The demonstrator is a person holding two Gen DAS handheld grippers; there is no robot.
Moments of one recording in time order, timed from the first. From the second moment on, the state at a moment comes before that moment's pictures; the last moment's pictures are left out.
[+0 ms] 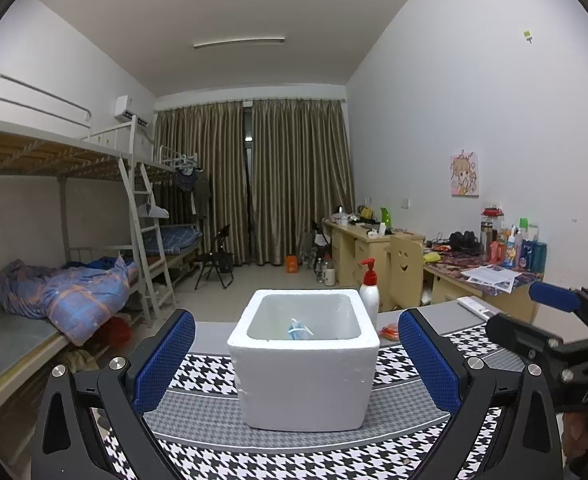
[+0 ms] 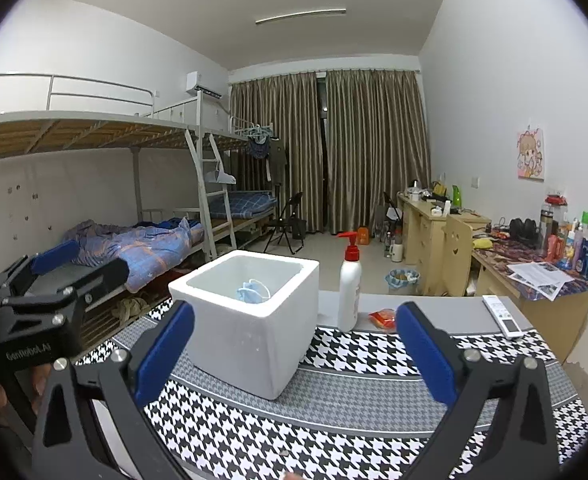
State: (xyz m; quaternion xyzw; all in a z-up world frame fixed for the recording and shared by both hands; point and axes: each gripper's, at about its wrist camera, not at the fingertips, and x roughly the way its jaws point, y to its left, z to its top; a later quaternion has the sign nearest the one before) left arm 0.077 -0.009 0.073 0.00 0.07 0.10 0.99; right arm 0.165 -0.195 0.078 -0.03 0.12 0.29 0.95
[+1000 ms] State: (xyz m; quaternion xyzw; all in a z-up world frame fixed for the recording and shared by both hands) left arm 0.057 -0.028 0.050 0.00 0.07 0.09 0.99; right arm 0.147 -0.217 0.050 -0.01 0.12 0.28 0.95
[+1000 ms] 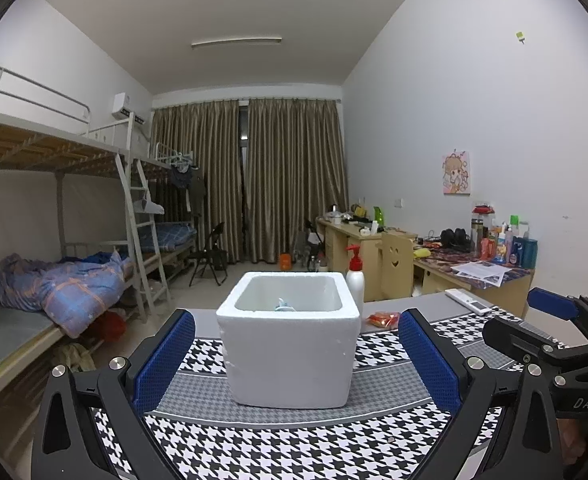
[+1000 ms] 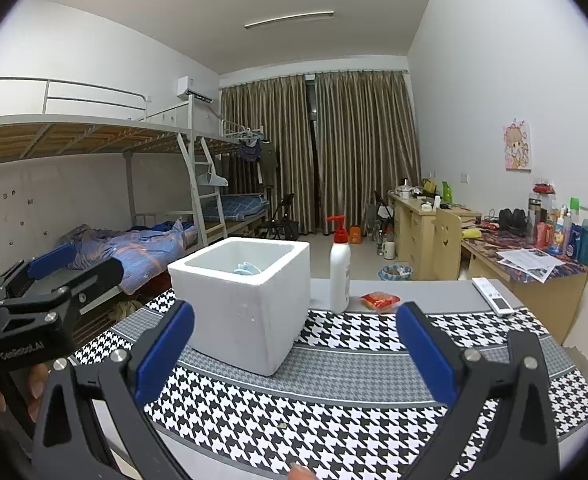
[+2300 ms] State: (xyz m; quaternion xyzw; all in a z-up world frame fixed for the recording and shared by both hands) left arm 0.048 -0.024 0.026 0.00 0.08 0.09 0.99; right arm 0.138 -0.216 0.020 -0.01 0.13 0.25 0.96
